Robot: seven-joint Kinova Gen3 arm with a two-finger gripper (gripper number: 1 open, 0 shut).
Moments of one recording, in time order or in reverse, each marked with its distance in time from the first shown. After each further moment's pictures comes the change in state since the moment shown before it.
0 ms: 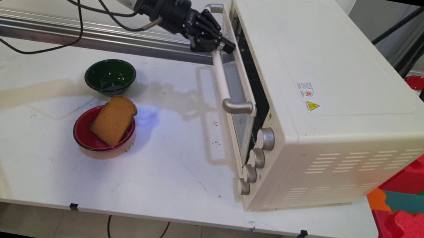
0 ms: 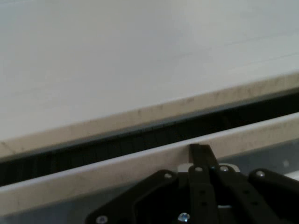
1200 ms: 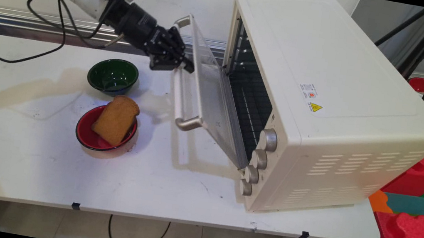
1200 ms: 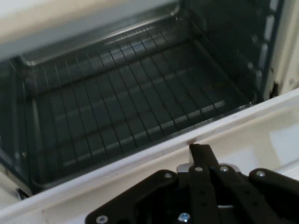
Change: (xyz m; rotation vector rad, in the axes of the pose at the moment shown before) arm -0.055 0.011 -0.047 -0.058 -0.129 0.118
